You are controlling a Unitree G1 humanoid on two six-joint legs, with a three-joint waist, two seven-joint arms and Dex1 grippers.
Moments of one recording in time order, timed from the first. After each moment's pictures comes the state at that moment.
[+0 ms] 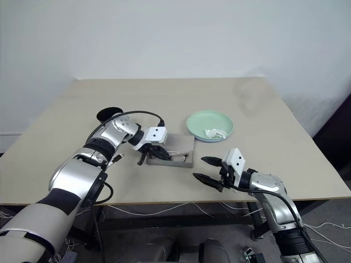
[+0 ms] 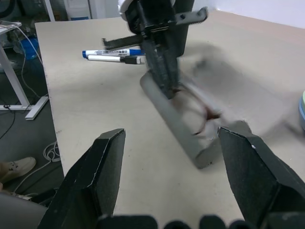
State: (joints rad) left arm -1.16 0.30 -0.33 1.31 0.28 -0.30 -1.51; right arm -0.13 -0.50 0.09 -0.09 0.36 0.19 0.97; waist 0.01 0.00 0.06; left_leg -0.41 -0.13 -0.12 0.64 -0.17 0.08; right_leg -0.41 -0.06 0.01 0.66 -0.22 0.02
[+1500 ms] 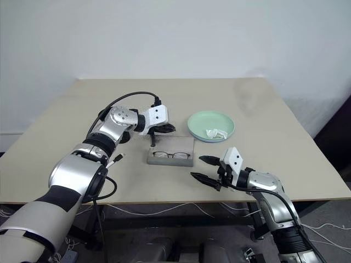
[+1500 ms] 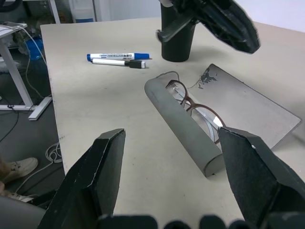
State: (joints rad) left arm -1.20 0.29 -0.25 1.32 0.29 -0.36 -0.91; right arm -0.14 -0.48 0.10 -0.09 0.36 0.19 0.97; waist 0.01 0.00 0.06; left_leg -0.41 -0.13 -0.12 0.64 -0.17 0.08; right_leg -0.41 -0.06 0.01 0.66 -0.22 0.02
